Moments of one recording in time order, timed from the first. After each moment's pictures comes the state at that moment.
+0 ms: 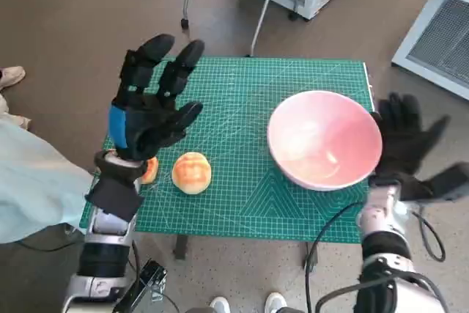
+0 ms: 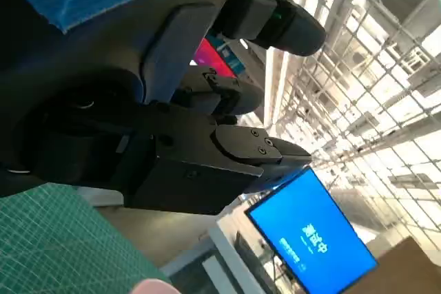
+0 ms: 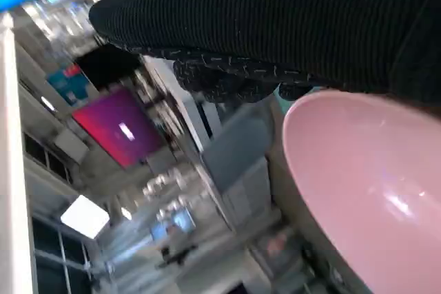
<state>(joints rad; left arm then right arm) -0.47 0.26 0.08 0.23 0.11 -0.51 -0.06 -0.85 -0.14 -0.57 1.28 0.50 -0.46 0.31</state>
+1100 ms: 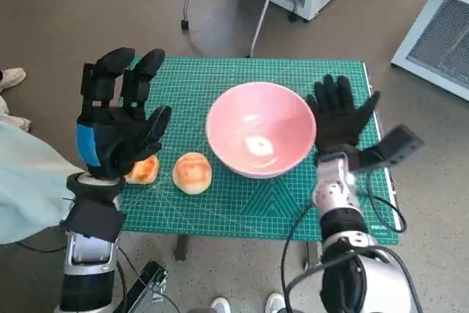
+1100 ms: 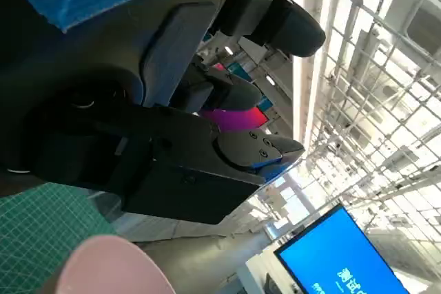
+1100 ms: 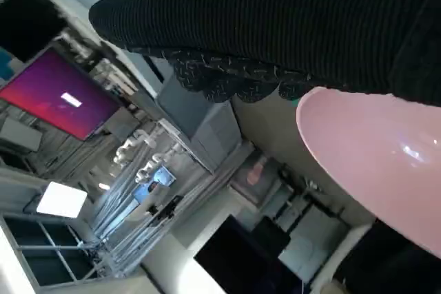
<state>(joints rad) -0.33 0.27 0.14 -0.01 0.15 -0.35 0.00 -1.02 0.03 -0.63 1.31 0.51 -0.31 0.18</state>
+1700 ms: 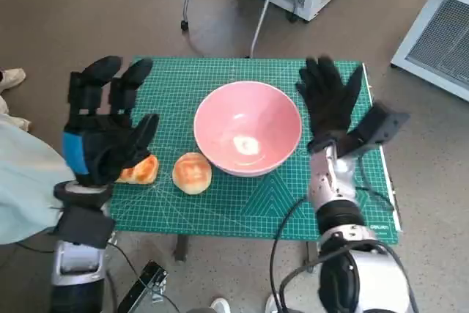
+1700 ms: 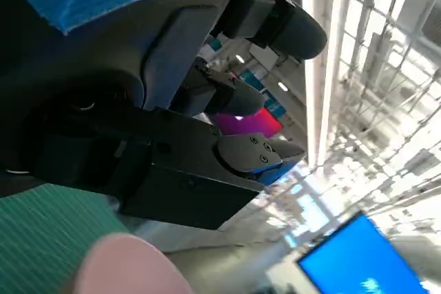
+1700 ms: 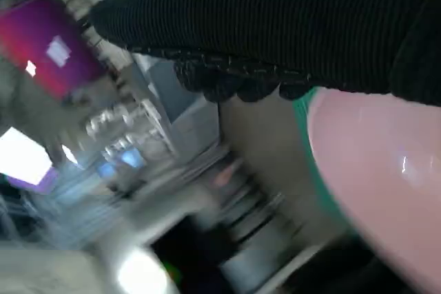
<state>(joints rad) -0.27 0.38 0.21 -0.03 0.15 -0.35 -0.04 -1.03 -0.05 -0.34 1.28 0.14 -0.54 0.12</state>
